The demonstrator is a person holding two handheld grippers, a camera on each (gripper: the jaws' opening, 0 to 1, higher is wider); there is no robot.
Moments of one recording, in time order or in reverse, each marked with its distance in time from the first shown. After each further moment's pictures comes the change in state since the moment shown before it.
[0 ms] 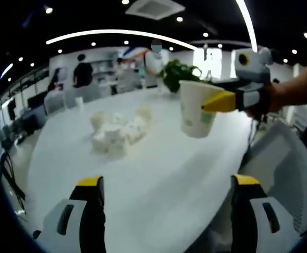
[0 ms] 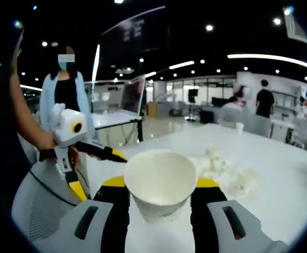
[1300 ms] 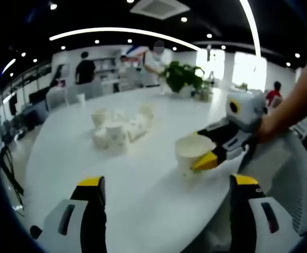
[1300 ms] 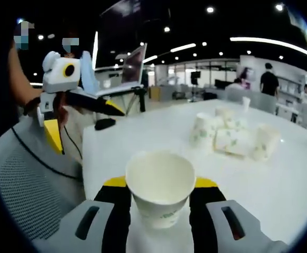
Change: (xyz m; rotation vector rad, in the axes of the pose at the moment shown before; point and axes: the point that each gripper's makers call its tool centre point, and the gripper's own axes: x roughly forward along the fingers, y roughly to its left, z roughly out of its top) left arm 0.001 -0.001 -0.004 -0.028 0.006 -0.008; right arm 0.037 0.009 -0.118 0.035 0.163 0.035
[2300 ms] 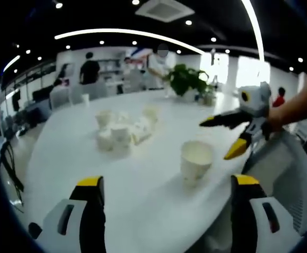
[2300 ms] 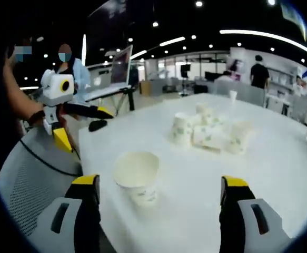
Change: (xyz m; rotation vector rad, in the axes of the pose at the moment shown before) left arm -0.002 0.010 0.005 -0.031 -0.033 0.033; right arm -0.063 -0.039 0.018 0.062 0.023 -0.098
